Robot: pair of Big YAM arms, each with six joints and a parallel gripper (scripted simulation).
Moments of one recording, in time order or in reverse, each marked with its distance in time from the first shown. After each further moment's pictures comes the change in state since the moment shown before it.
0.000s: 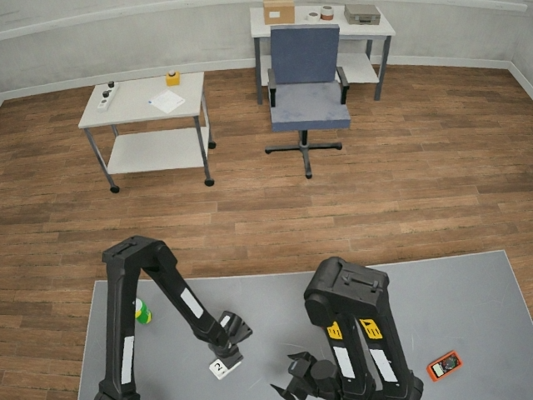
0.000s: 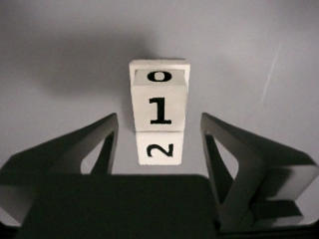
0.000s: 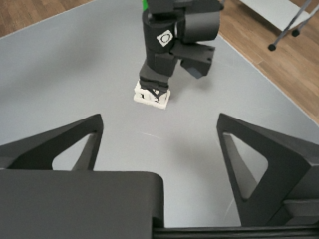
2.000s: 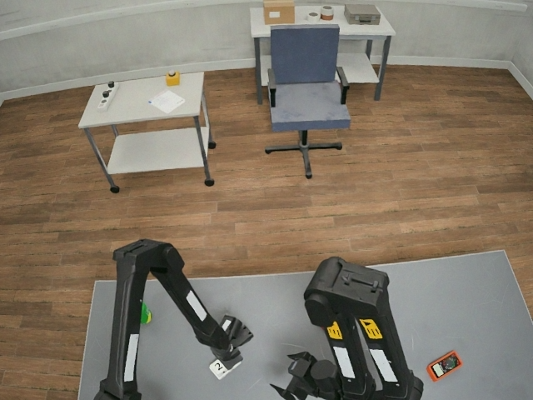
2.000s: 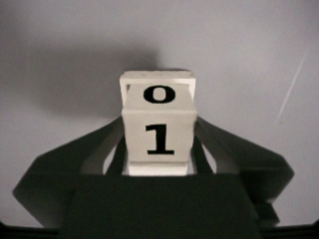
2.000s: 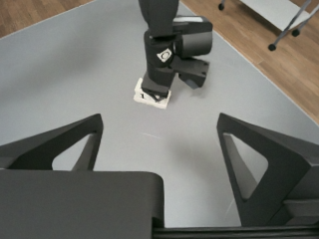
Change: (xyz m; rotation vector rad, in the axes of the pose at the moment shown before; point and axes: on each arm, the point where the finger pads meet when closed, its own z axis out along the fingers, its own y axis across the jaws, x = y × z) left arm 0.001 -0.001 0.037 0.003 0.004 -0.002; right arm 0.000 0.000 0.000 0.000 -0.001 0.001
